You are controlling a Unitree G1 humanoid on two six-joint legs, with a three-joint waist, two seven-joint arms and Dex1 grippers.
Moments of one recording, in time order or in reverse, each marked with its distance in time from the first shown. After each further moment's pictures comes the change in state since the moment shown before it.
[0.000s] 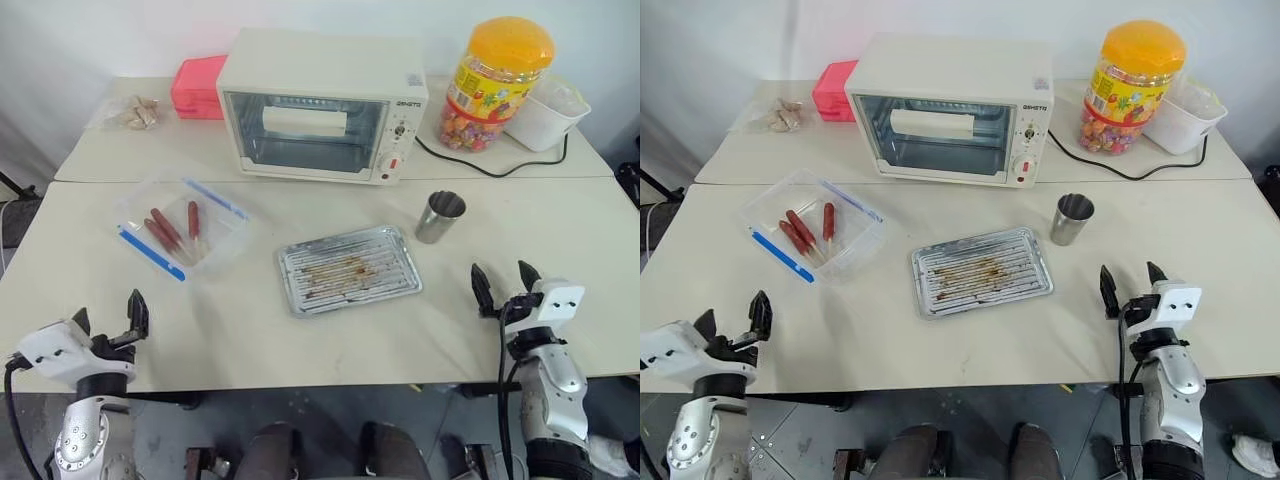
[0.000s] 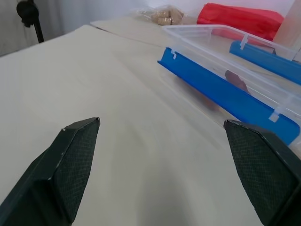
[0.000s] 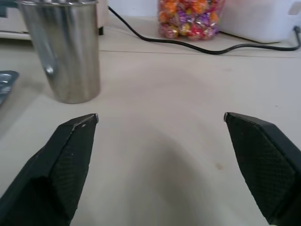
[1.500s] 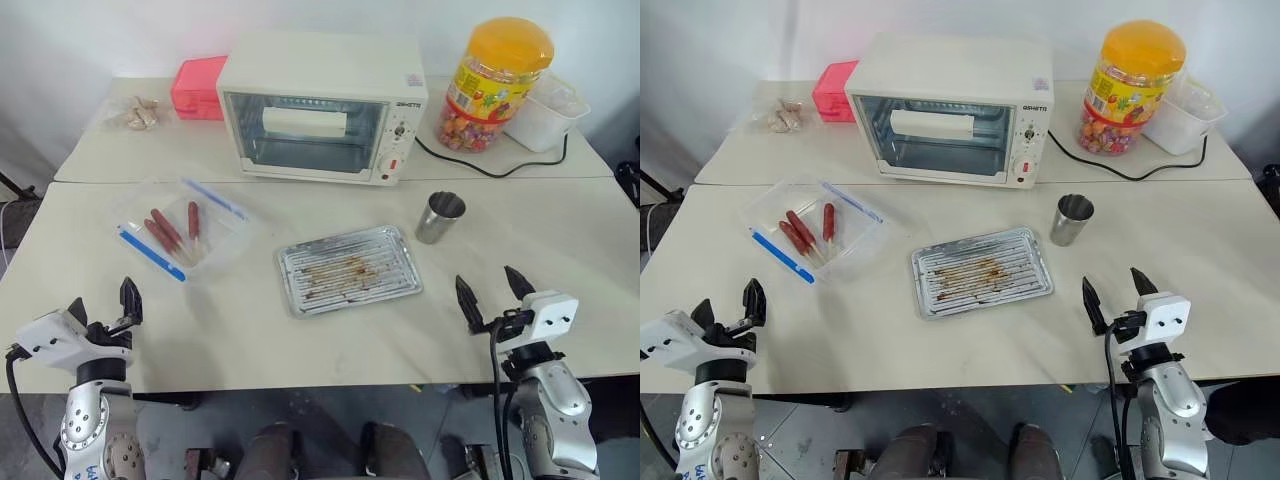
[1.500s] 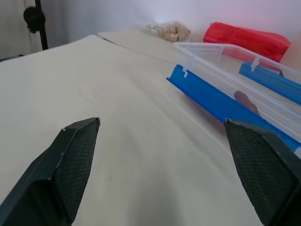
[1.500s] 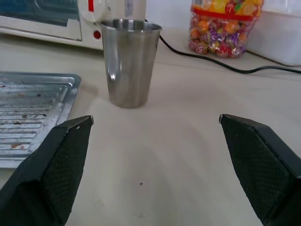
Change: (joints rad) left arm -0.103 0.038 0.020 0.147 -0.032 -0.064 -0.007; right arm 0.204 0.015 0.087 -0.319 -0.030 0.065 -0.060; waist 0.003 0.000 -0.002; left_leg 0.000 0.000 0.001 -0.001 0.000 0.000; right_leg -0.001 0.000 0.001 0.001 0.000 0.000
